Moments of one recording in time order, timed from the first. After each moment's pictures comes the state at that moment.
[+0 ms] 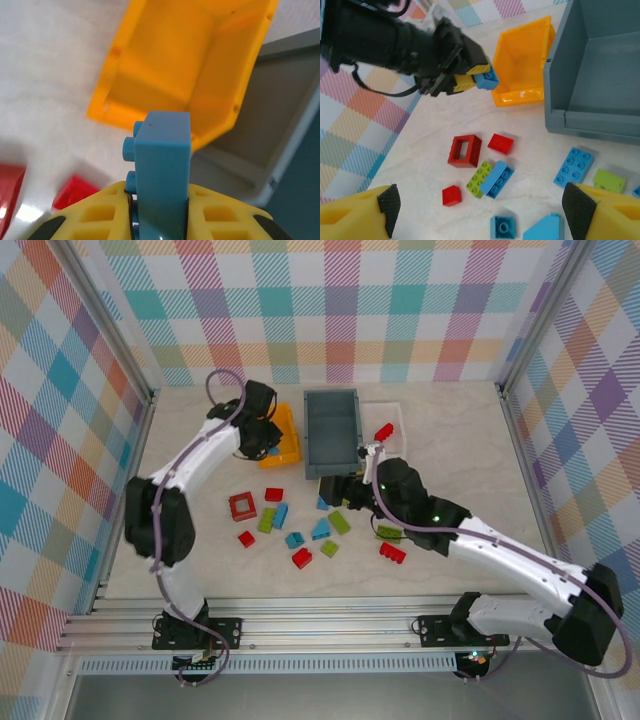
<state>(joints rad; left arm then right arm) -0.34 1.90 1.68 -0.87 -0.07 -0.97 0.88 1.16 0.93 -0.16 0.07 0.63</state>
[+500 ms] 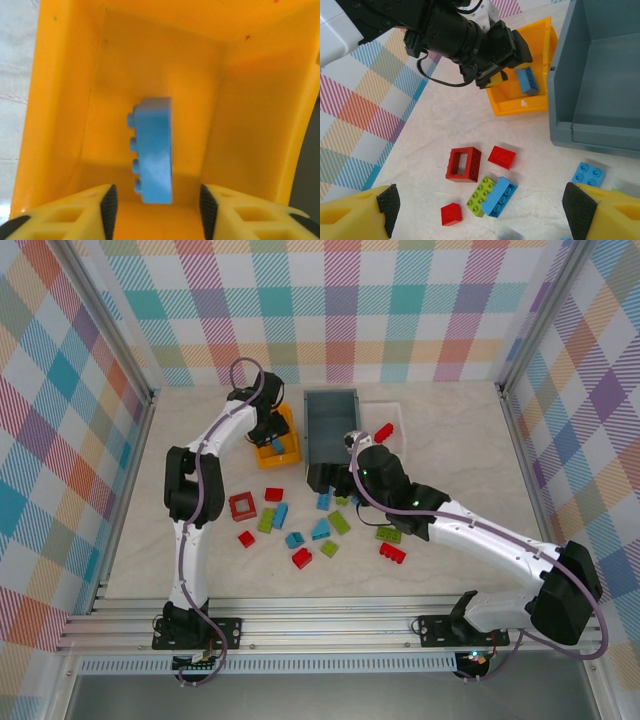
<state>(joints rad) -0.29 2.26 2.02 -0.93 -0.06 -0.75 0.86 1.28 1.00 -0.14 0.07 0.65</state>
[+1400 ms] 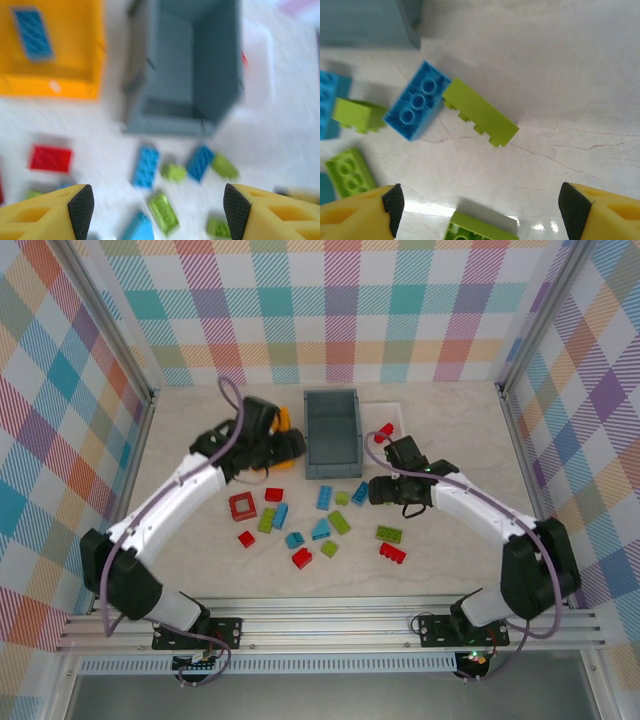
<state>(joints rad) -0.59 1.43 1.36 -0.74 -0.02 -0.74 0.50 1.48 1.03 -0.68 0.08 0.35</state>
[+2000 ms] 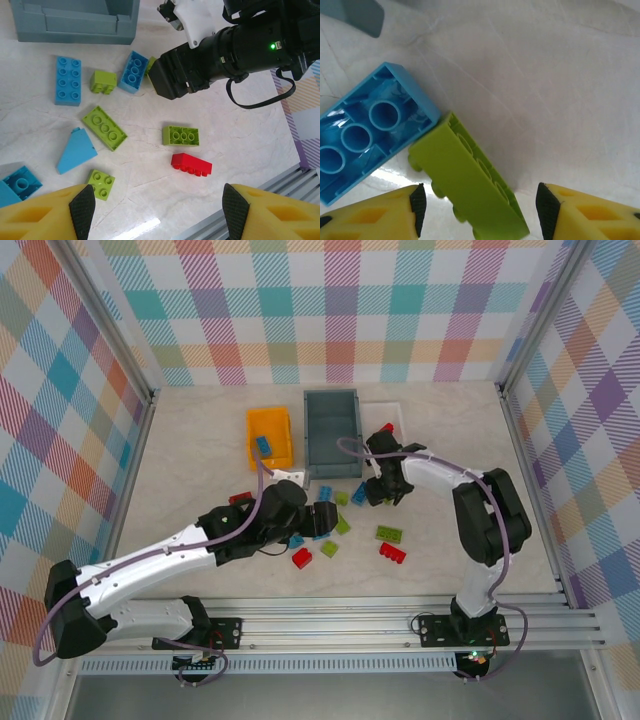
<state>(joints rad) -1.02 1.15 0.99 -0.52 -0.19 -0.86 0.48 1.83 1.21 -0.69 0.10 0.05</state>
